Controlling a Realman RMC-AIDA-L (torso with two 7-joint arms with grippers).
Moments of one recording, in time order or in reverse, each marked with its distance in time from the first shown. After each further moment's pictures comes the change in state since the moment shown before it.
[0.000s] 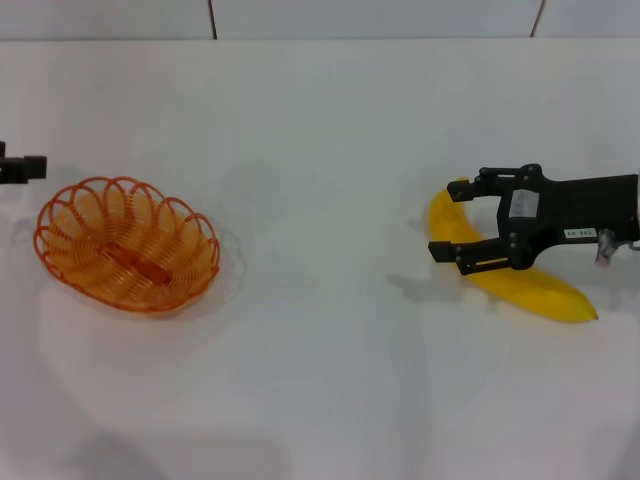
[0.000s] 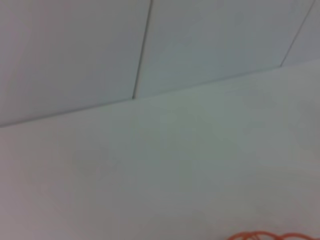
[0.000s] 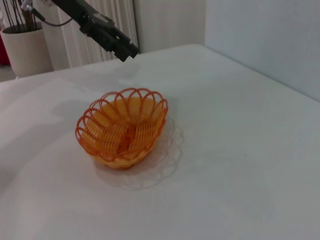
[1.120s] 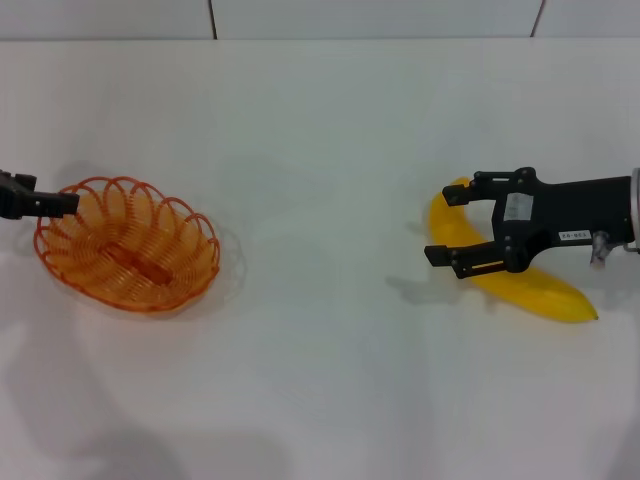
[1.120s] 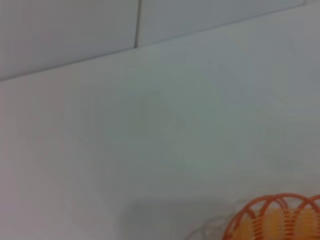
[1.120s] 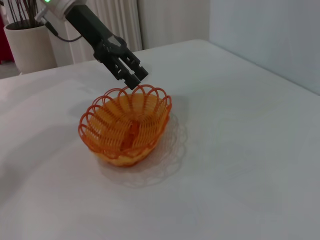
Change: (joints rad) left arm -0.044 -0.037 0.105 -0.062 0.127 -0.139 -0.026; right arm 0.014 0.002 -0.001 0.015 -0.015 0.001 0.000
